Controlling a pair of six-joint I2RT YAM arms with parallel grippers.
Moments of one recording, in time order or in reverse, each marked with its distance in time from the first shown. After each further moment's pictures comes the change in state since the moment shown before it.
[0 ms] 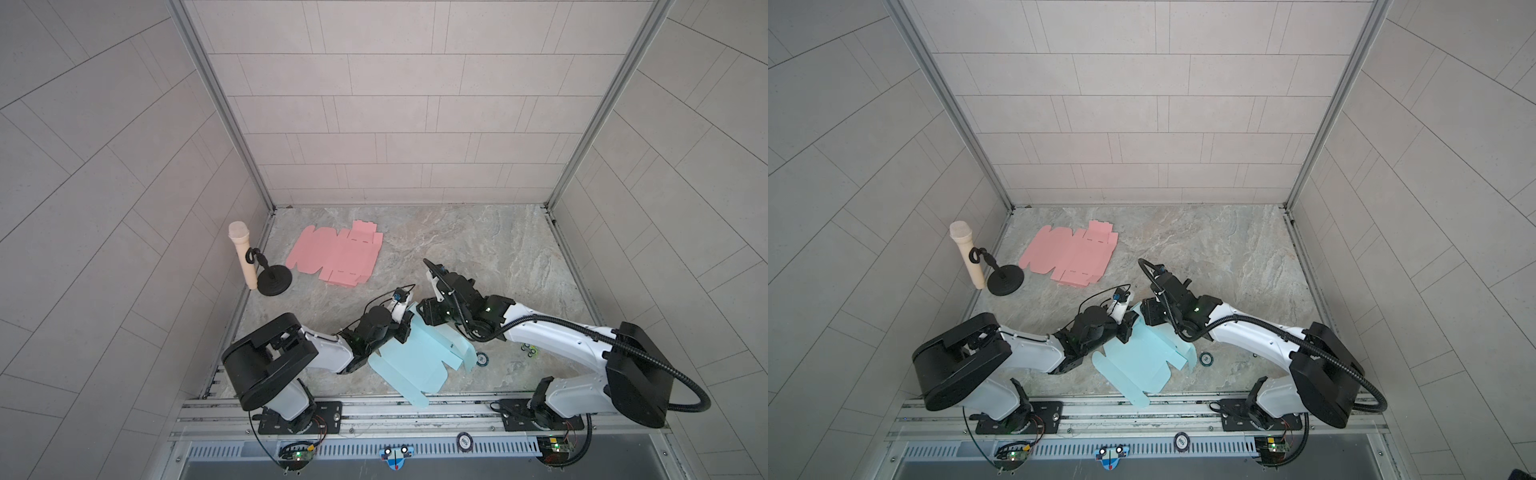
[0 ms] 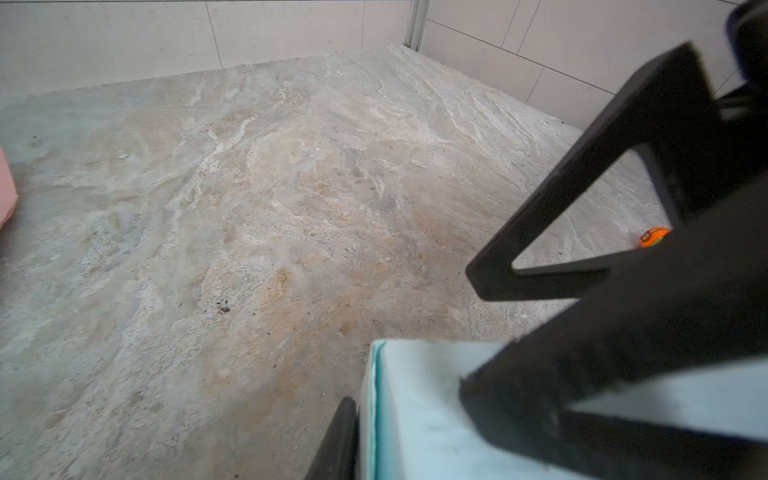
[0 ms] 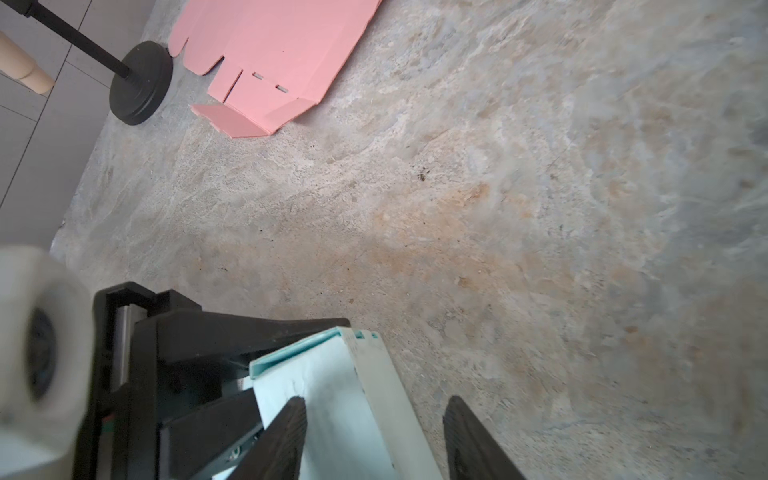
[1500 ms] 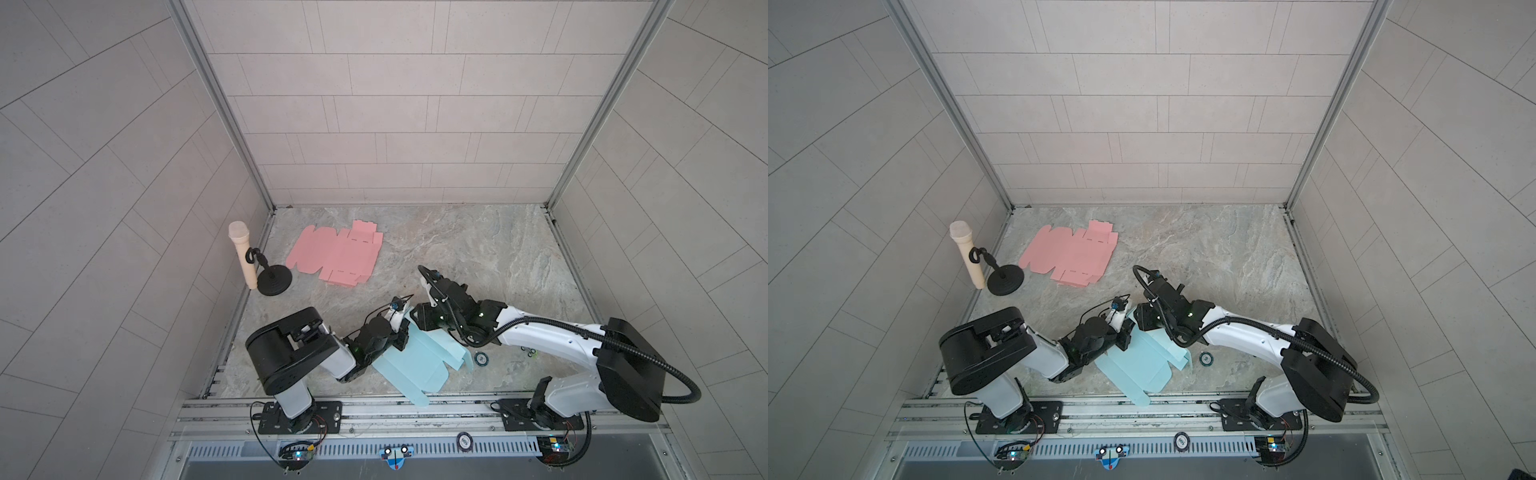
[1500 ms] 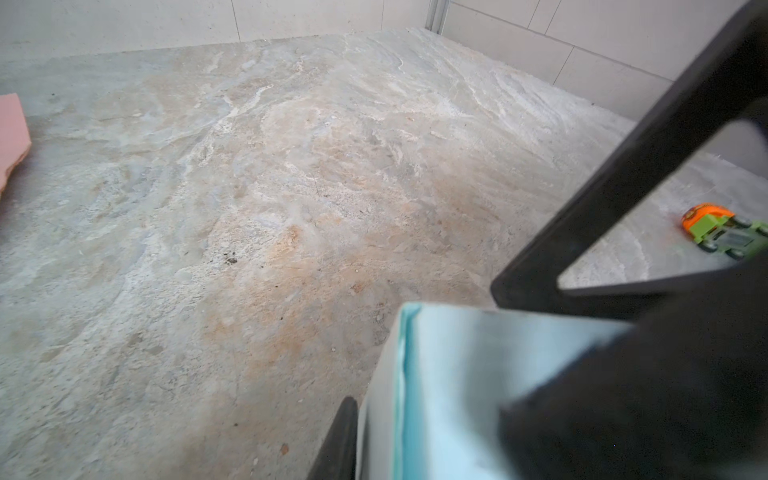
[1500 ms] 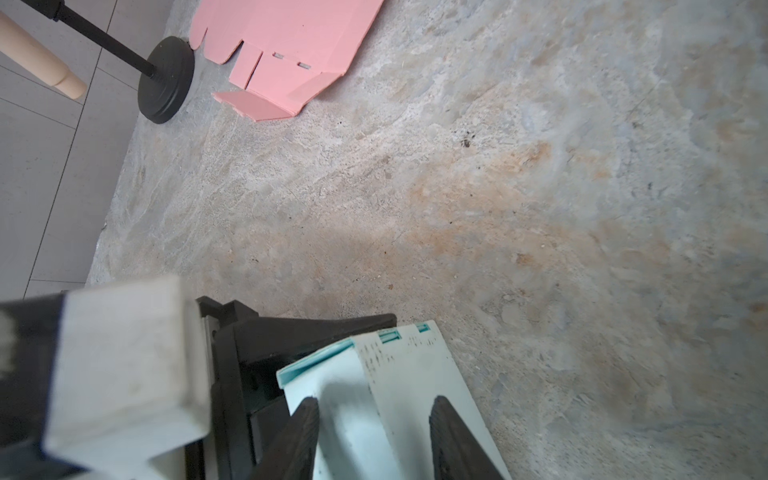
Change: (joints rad) left arm -0.035 0.148 -0.076 0.200 -0.095 -0.039; right arm 0.060 0.015 -0.028 0.056 -0.008 0.117
